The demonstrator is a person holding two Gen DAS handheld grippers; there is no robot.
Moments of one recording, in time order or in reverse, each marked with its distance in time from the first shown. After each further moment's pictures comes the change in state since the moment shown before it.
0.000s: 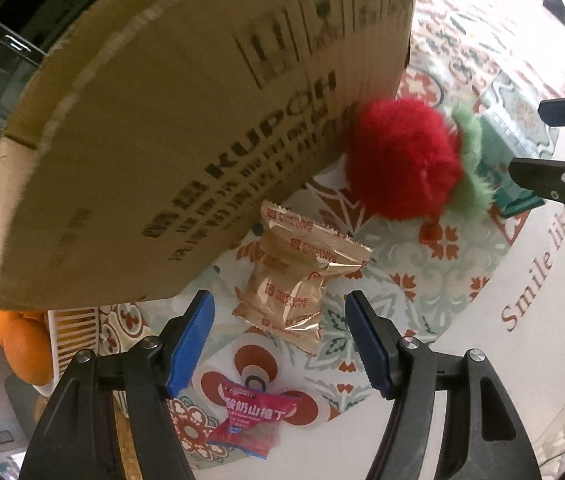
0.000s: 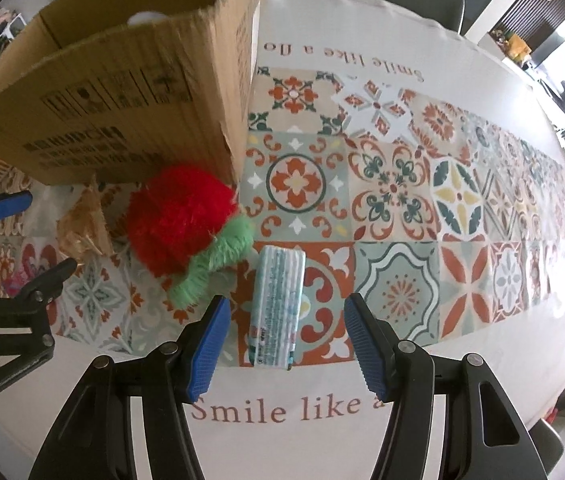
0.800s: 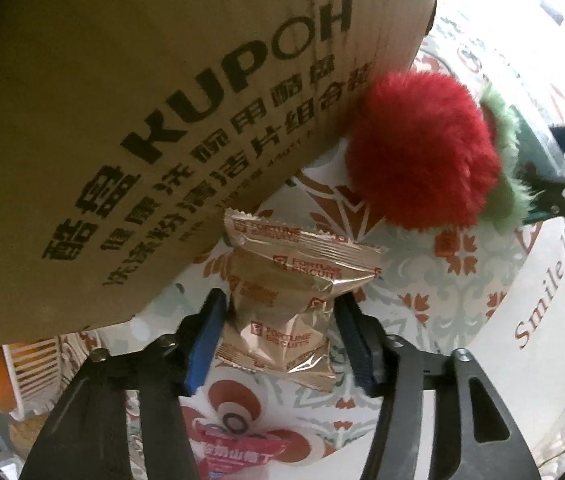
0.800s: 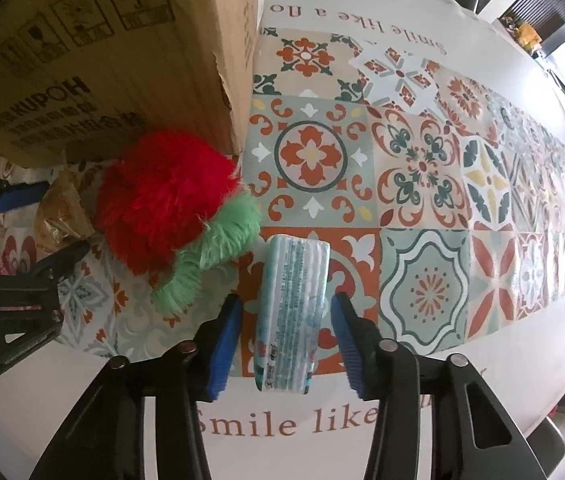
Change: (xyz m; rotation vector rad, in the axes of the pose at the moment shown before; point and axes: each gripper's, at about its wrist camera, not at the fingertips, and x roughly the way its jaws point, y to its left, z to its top) left arm 0.072 0.018 0.017 -0.014 0.011 -0.110; right arm 0.040 0.018 0.015 -0.006 0.087 0.015
